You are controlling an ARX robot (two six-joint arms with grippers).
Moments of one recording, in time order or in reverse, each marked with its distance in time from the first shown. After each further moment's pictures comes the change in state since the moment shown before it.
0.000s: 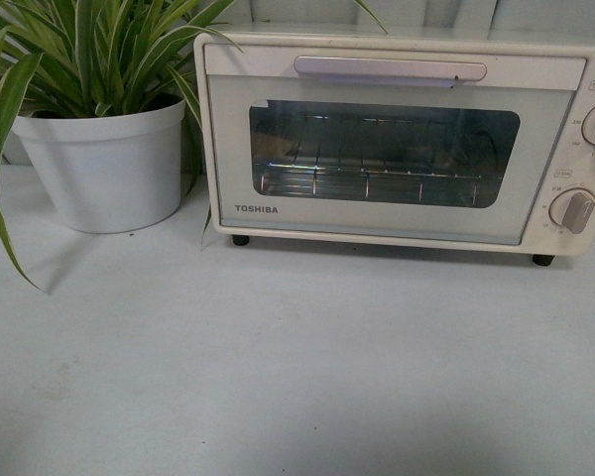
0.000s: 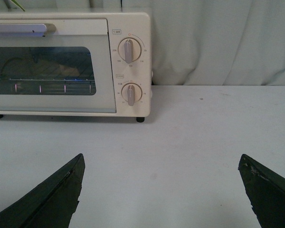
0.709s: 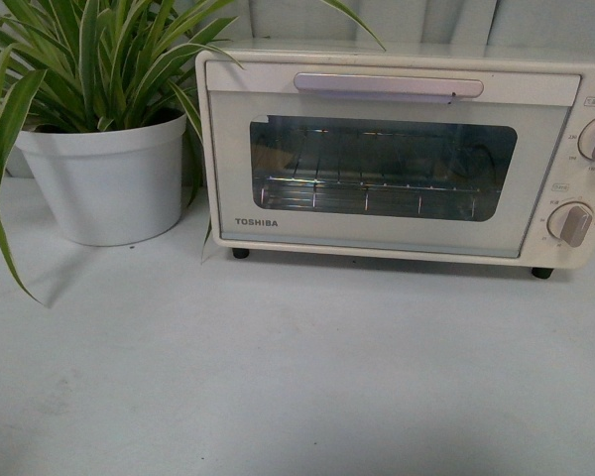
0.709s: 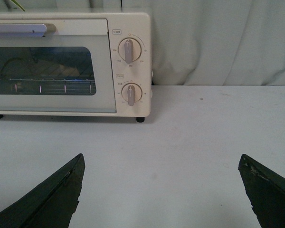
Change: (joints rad) left arm 0.000 0.000 0.000 0.000 0.000 0.000; right arm 0.000 0.000 0.000 0.000 0.000 0.000
